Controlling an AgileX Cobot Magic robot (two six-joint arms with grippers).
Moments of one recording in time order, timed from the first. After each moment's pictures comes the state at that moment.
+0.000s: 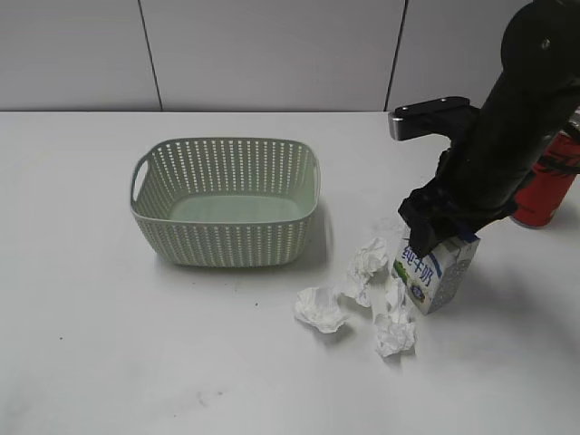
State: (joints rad) left arm -0.08 0.00 -0.48 -0.16 1.09 0.10; right arm 0.40 1.80 -1.14 0.10 0.82 -0.18
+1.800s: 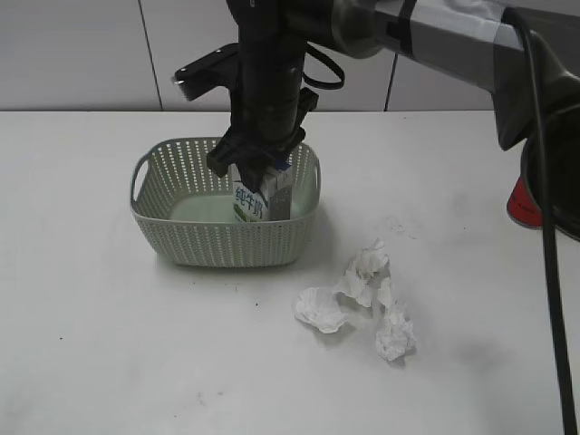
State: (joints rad) left arm -0.08 0.00 -0.48 -0.16 1.09 0.10; right arm 0.73 2.38 -2.18 -0.06 1.21 -0.17
